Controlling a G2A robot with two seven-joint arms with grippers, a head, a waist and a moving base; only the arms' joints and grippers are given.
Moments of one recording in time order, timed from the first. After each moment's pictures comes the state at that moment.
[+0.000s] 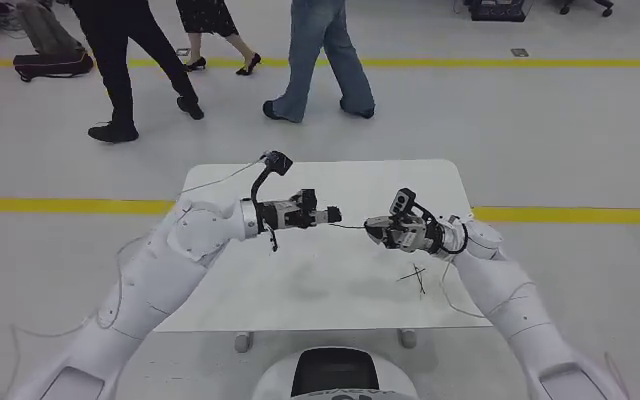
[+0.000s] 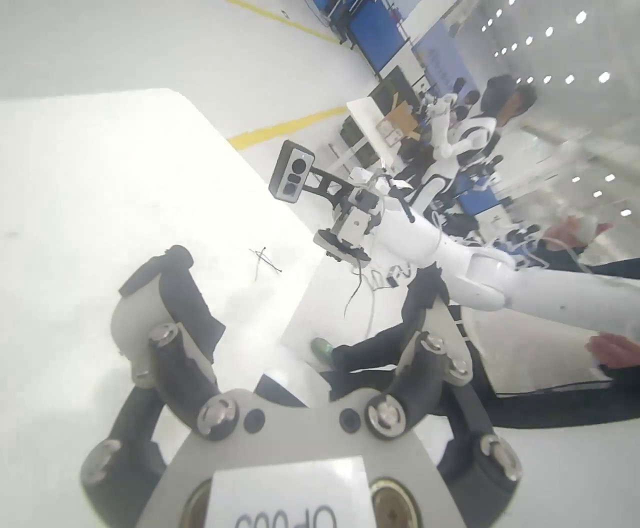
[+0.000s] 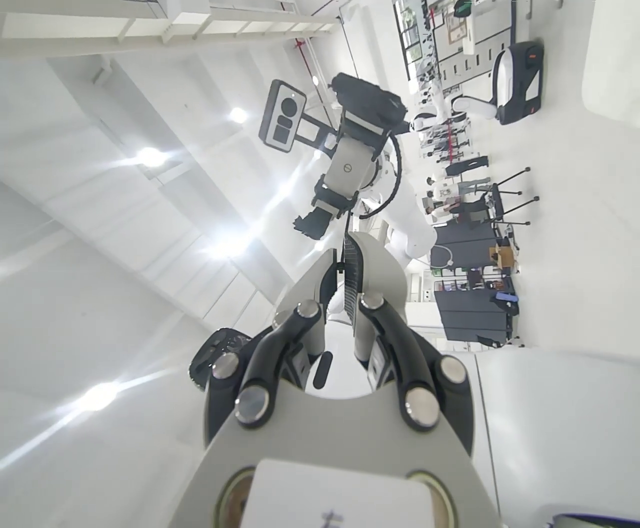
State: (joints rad) left arm 1.08 -0.99 -0.95 -1.64 0.10 -0.34 -0.72; right arm -1.17 -1.17 1.13 -1.10 0.87 0.17 1.37
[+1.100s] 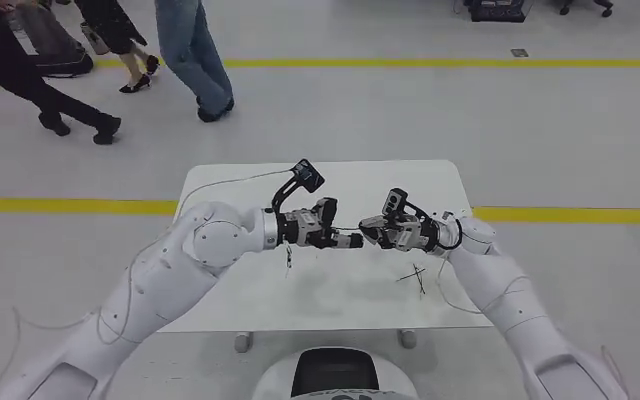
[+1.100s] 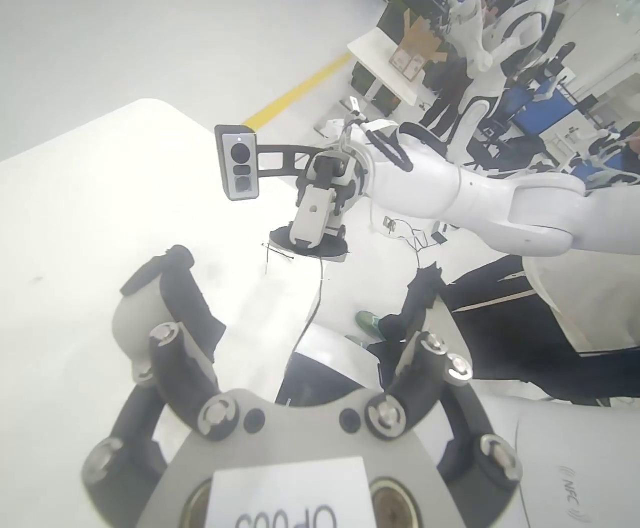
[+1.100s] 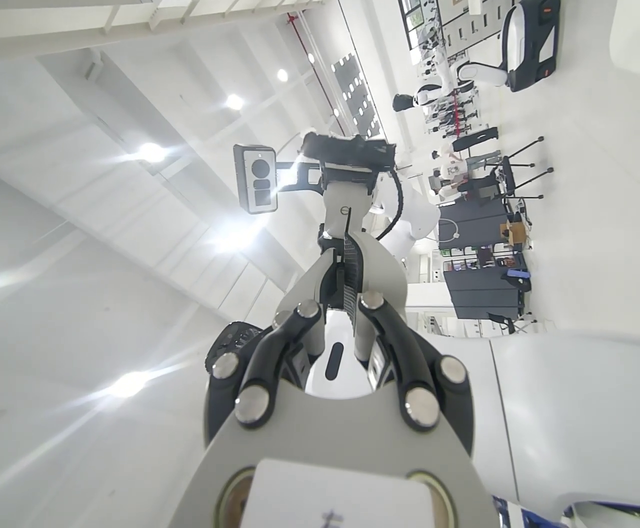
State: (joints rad) left arm 1.01 -0.95 -0.80 -1.75 0.21 -0.34 -0.69; right arm -1.13 -1.18 1.08 -1.08 0.90 0.20 1.39
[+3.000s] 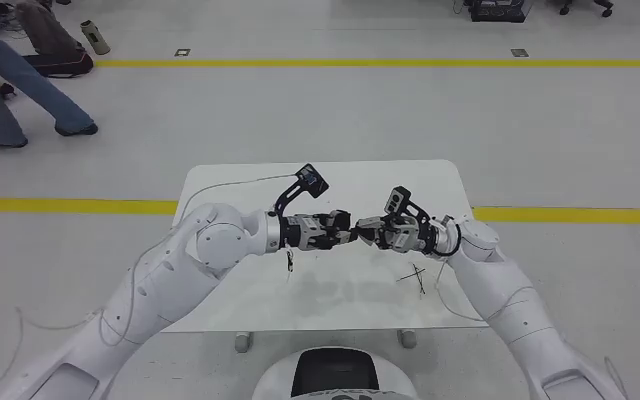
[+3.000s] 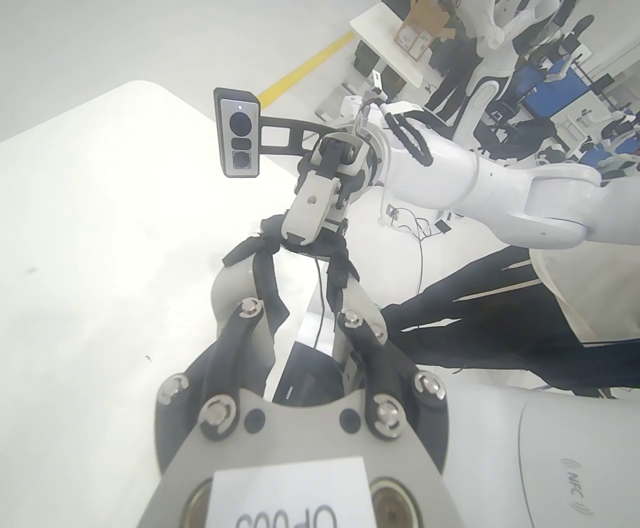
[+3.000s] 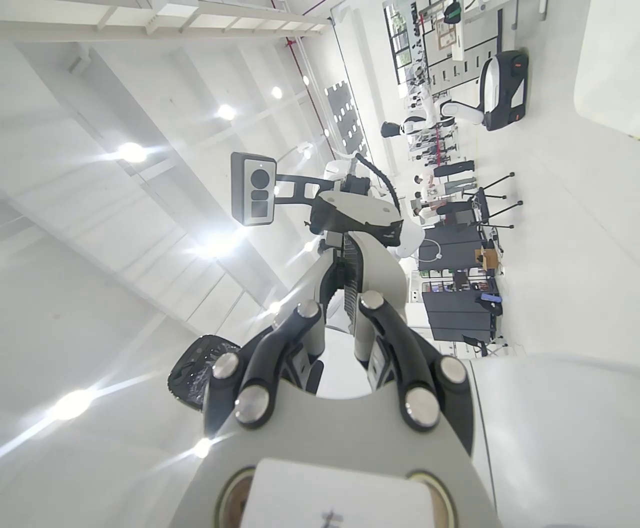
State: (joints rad) left arm 1.01 -0.96 -0.80 -1.76 0.23 -0.33 -0.72; right arm -1.20 -1.15 1.12 -1.22 0.85 0.15 1.27
